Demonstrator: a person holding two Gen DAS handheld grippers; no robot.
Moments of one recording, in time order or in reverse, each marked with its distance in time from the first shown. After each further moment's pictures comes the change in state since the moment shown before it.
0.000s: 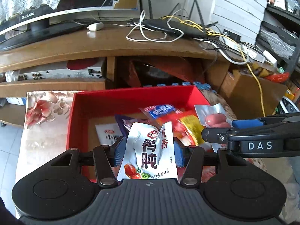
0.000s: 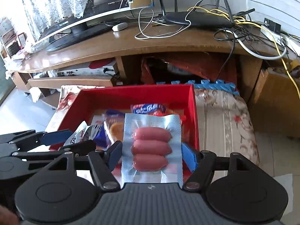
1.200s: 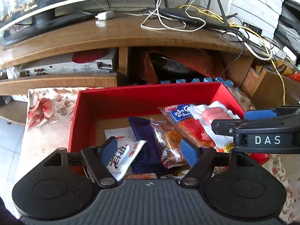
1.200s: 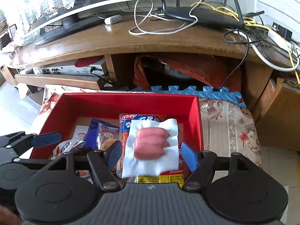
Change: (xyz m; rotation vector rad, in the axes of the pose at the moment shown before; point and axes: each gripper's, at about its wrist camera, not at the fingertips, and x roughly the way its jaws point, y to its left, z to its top) left arm 0.042 0.016 0.010 -0.004 0.045 0.076; right arm 0.050 0.005 0.028 -0.044 0.022 -0.058
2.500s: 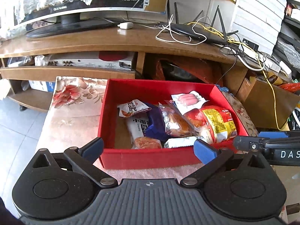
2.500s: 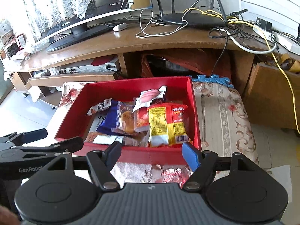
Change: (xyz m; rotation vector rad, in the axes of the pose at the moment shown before) left arm -0.078 0.007 -0.052 -0.092 -0.083 0.033; right arm -0.079 0.006 -0.066 0.056 -0.041 0.035
